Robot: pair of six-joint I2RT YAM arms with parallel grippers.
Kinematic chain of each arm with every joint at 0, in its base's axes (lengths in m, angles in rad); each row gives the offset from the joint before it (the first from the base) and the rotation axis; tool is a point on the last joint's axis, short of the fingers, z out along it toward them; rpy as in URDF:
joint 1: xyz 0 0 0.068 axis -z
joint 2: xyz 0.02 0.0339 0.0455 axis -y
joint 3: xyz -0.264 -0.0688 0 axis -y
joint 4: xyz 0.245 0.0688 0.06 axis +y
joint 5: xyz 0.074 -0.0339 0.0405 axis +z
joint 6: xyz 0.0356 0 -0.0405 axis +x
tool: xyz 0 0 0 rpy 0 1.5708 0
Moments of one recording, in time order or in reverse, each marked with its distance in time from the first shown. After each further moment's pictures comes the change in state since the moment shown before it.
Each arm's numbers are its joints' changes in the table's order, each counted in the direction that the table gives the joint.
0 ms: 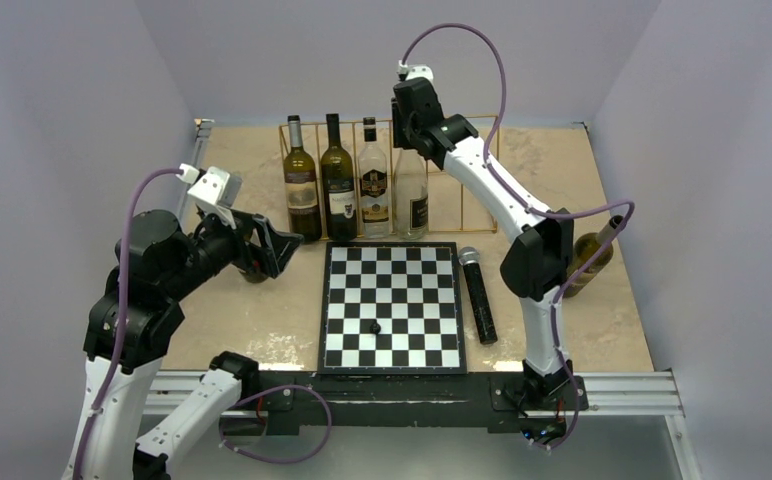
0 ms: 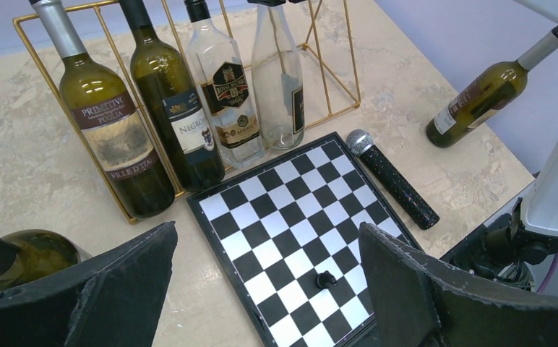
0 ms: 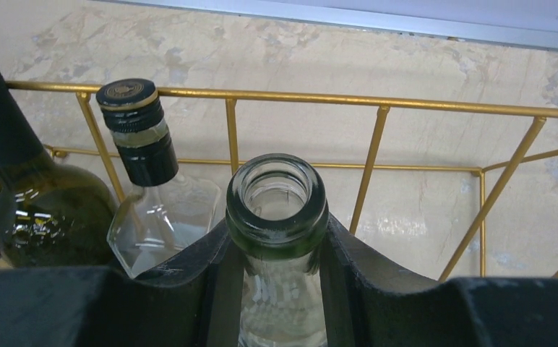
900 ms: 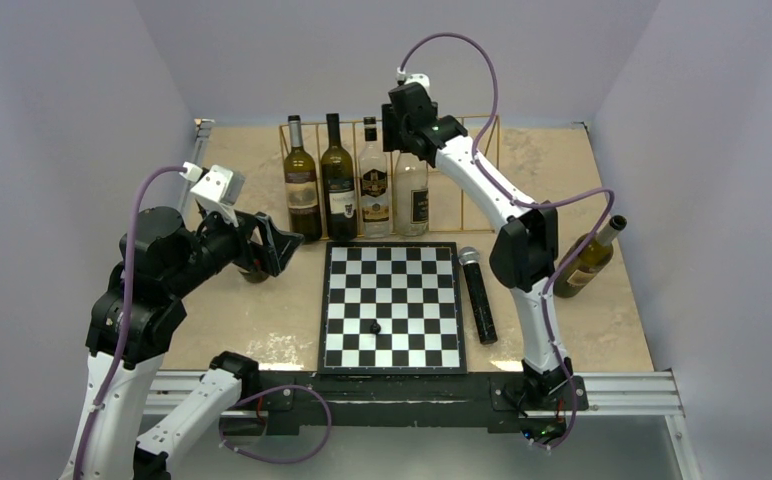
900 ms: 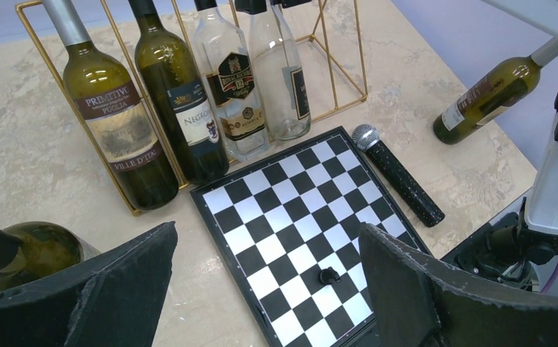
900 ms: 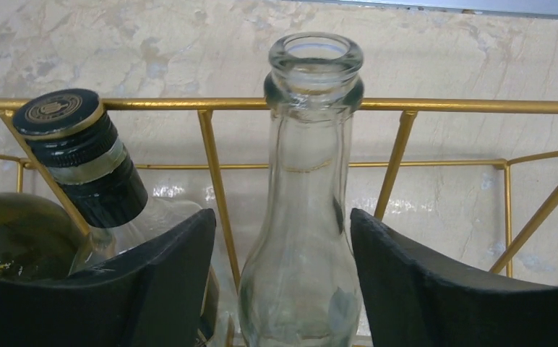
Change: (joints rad) left arm 0.000 -0.015 0.000 0.013 0.015 0.002; right arm 0.025 -0.127 0.079 -0.005 -0.012 0.039
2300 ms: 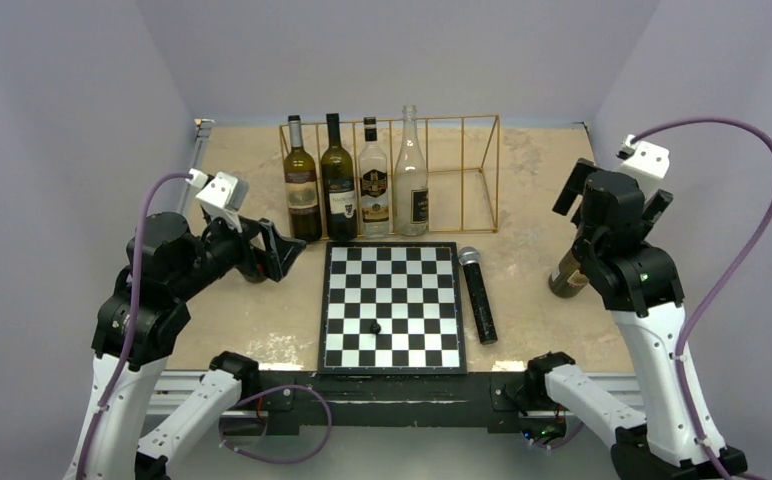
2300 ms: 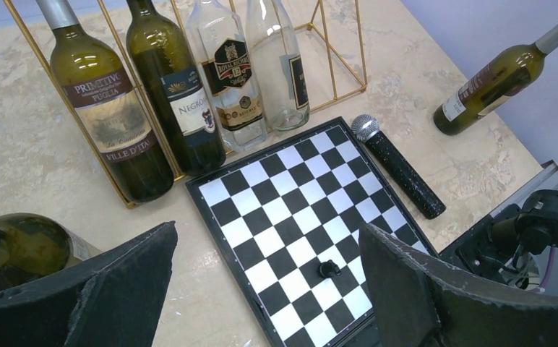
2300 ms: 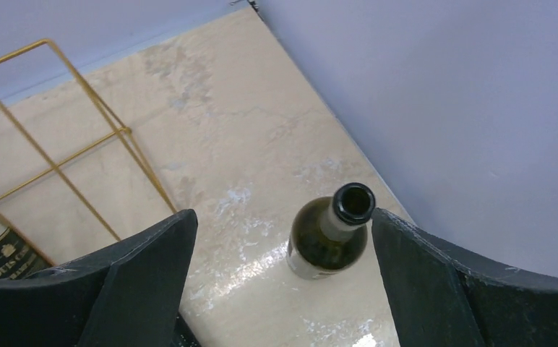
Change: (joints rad) left arm 0.000 0.032 -0.059 -0.014 -0.010 -0.001; right arm 0.262 1.280 -0.871 0.215 -0.386 -0.021
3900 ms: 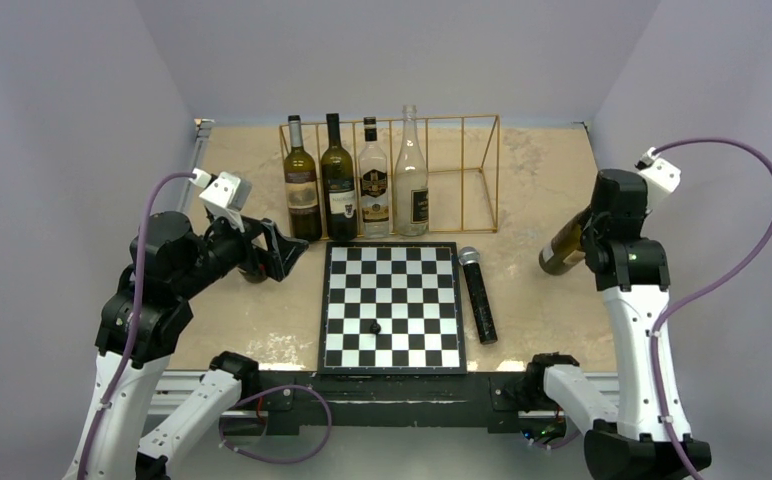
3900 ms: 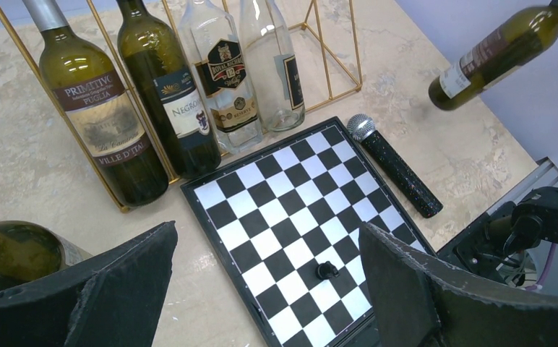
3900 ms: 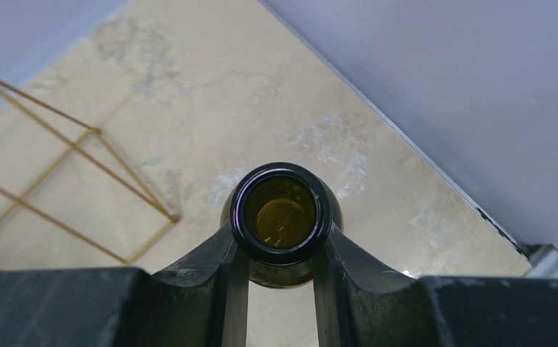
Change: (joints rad) left arm 0.000 -0.003 -0.022 -0.026 -0.021 0.000; right arm 0.317 -0.004 -0.180 -0.039 0.174 0.177
